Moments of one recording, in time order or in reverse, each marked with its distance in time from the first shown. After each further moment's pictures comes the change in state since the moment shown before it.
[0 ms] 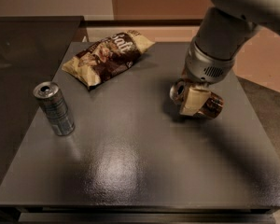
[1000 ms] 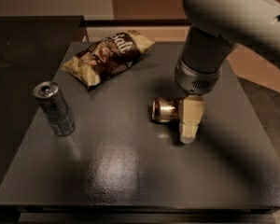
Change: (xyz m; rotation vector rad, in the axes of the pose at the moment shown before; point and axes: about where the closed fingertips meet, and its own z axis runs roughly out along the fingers) arm -0.003 0.010 0.032 -0.039 0.065 -0.027
